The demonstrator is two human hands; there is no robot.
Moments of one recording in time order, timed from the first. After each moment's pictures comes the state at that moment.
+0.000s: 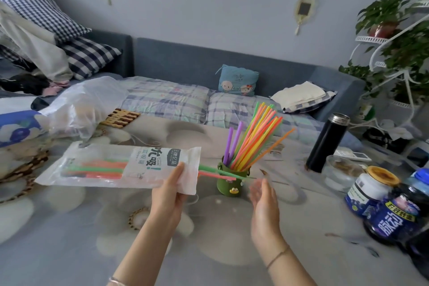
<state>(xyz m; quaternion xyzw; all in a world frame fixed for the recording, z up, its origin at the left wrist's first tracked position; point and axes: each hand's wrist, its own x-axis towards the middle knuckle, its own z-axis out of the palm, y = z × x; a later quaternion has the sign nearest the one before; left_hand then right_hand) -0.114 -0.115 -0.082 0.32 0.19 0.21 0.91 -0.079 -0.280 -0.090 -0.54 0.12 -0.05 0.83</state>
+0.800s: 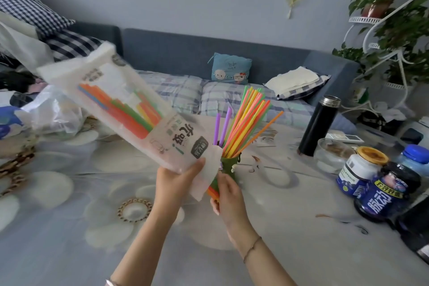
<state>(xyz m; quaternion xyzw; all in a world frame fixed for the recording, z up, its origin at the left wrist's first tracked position) -0.128 -0.148 -0.073 0.61 0.12 0.25 0.74 -0.104 -0.261 -0.101 -0.64 -0.02 0.11 0.76</state>
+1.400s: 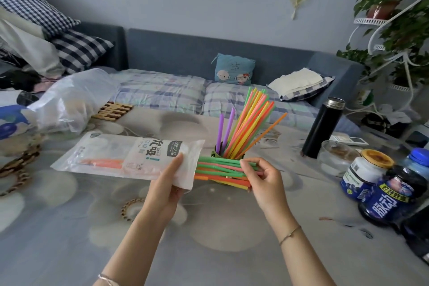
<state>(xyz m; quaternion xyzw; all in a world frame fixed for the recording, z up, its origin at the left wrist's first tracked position) -0.119 -0.119 -0.090 0.40 0.15 0.12 0.90 -0.078 -0.313 -0.071 -0.72 -0.12 -0.08 0.68</state>
